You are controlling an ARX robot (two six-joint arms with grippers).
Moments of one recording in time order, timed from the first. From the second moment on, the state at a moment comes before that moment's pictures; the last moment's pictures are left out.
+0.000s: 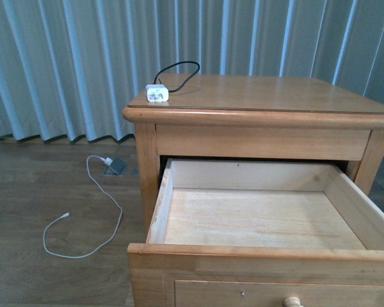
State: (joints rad) left arm -0.35 0.91 0.48 0.21 -0.64 -0.24; right arm 0.00 0.25 0.09 0.16 0.00 0.00
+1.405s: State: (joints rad) left arm -0.33 2.18 1.73 0.21 -0.28 -0.09; right arm 0.00 0.25 0.09 0.16 0.00 0.00
